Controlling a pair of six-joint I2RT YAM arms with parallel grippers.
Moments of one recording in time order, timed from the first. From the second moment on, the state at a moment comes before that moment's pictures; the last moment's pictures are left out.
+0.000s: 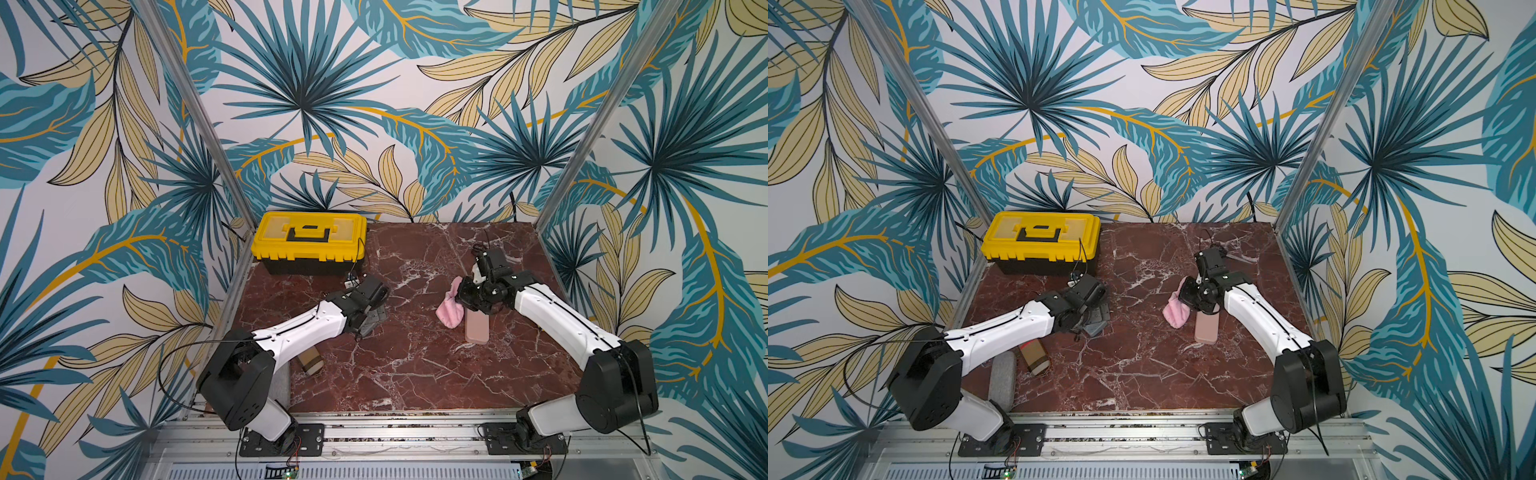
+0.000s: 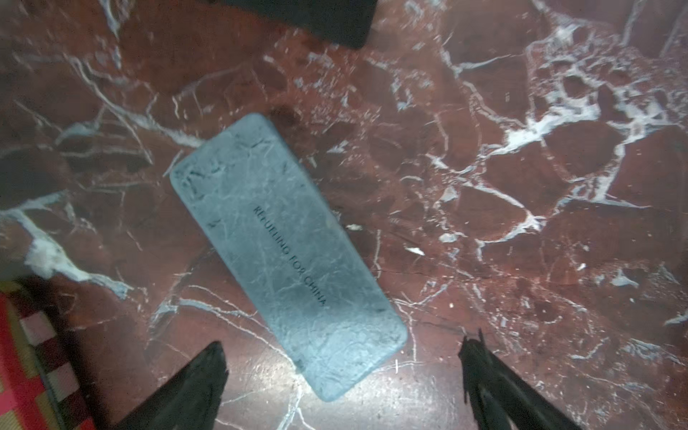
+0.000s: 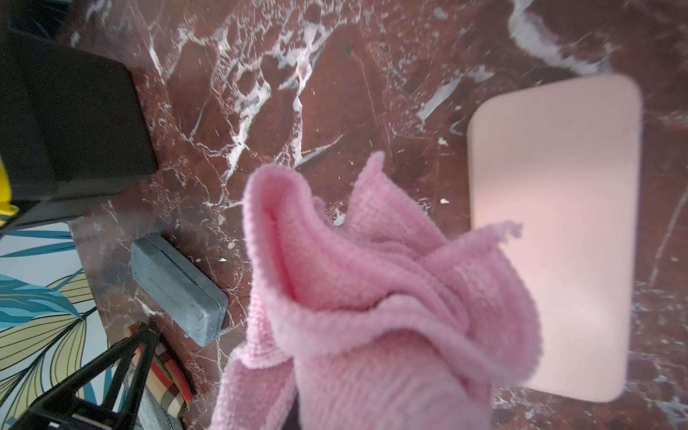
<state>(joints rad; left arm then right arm) -0.65 1.54 1.01 -0.58 -0.30 -0.87 0.29 1.49 1.11 -0.69 -0.18 0.74</state>
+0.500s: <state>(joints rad) -0.52 1.64 1.02 -0.52 -0.14 -0.87 0.36 1.53 1.10 -0.63 -0.16 0.76</state>
